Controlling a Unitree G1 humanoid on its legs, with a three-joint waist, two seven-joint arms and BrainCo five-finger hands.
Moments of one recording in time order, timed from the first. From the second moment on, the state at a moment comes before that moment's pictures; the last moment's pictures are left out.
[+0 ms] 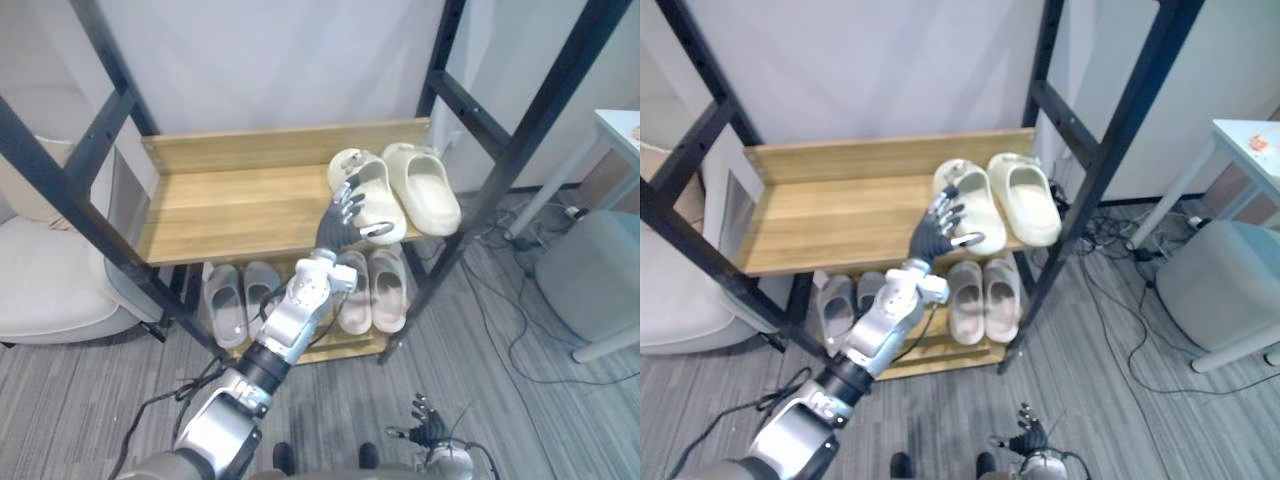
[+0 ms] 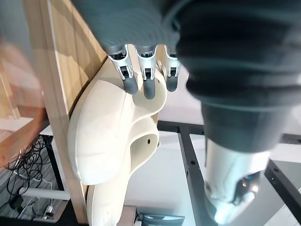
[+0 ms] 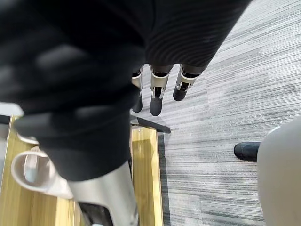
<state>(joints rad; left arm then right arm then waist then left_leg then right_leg) -0.54 0.01 -0.42 0.31 -0.31 -0.08 0.25 0.26 -0.08 0.06 0.60 -0.02 -0.04 -0.13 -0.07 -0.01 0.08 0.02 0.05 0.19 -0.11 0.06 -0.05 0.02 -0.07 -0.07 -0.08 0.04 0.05</state>
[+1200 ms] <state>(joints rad) -0.46 0.09 -0.45 0.04 -0.32 -0.08 0.17 0.30 -0.08 0.05 0.54 0.00 -0.03 -0.10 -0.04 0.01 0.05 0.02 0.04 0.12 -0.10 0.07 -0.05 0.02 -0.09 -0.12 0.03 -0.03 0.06</state>
